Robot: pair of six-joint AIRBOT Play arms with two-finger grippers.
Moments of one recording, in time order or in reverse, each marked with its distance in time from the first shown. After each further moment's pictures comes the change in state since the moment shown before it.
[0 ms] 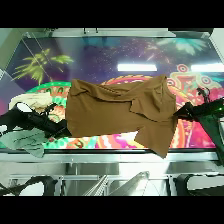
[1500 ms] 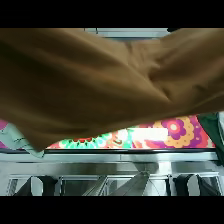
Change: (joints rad) left arm 0.743 0.794 0.899 -1.117 -0.046 0.245; right arm -0.179 1.133 0.426 0.646 -0.356 -0.132
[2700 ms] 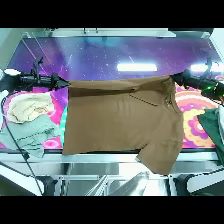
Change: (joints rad) left arm -0.676 -1.288 -0.080 0.687 0.036 0.082; right arm 0.311 -1.268 -0.186 0.070 0.018 -0.198
